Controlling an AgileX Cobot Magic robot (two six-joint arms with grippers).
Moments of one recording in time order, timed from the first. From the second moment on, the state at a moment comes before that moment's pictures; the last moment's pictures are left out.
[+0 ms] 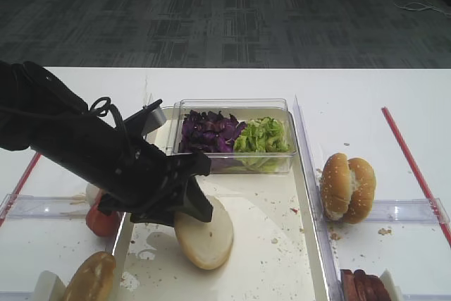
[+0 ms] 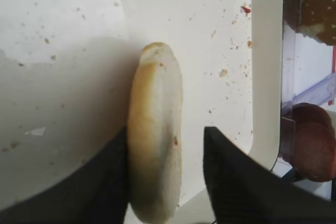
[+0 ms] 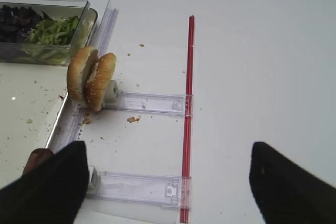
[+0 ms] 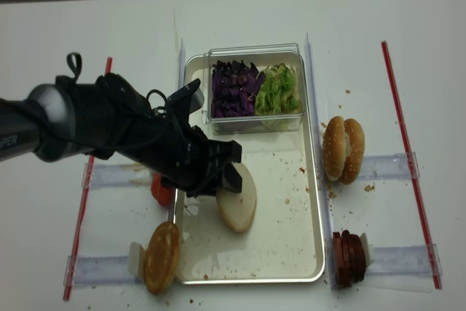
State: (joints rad) left arm -0.43 1.74 -0.85 -1.08 0.71 0.51; right arm -0.06 -0.02 -0.49 0.12 1.12 -0.14
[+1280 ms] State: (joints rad) left arm -0.43 1.41 -0.85 -1.08 0.77 0.47; right arm -0.06 -0.02 -0.49 0.12 1.12 -0.14
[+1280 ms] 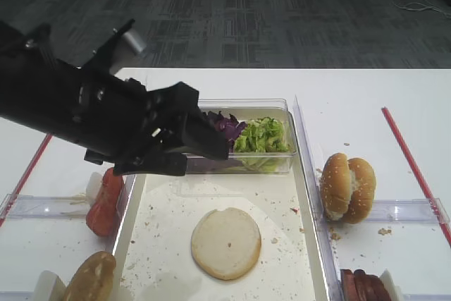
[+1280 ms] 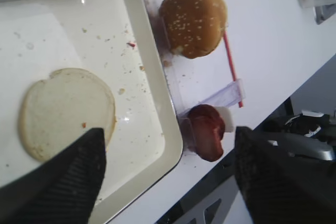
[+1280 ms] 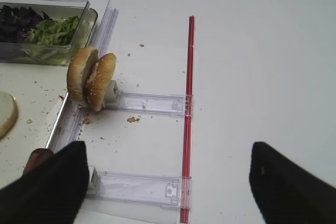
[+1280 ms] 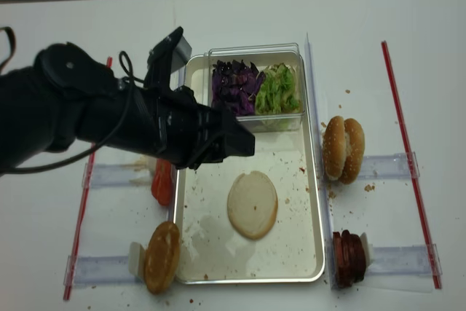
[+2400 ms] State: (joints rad) left arm -0.43 1.30 -0.85 -0.07 0.94 -0.09; right arm -0.06 -0.02 -0.49 0.12 1.12 -0.14
